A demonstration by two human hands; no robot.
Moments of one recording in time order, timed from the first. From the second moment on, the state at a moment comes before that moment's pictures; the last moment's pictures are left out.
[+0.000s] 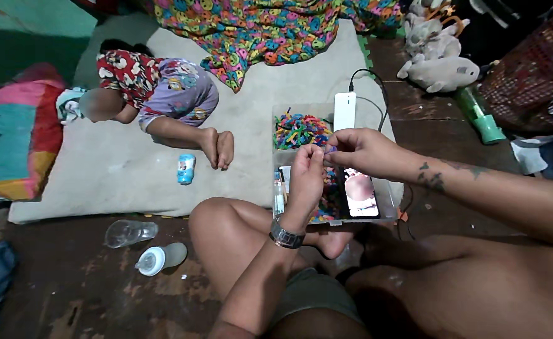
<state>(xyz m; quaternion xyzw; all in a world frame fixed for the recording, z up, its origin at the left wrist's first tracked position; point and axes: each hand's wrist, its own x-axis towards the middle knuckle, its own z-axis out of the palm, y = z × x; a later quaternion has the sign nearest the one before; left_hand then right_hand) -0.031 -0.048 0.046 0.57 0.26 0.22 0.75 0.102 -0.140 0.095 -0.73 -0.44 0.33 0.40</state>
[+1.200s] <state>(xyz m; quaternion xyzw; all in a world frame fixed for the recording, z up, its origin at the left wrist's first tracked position) -0.035 -0.038 0.036 0.40 0.29 0.13 0.86 0.114 -0.147 0.096 -0.62 -0.73 0.10 0.27</state>
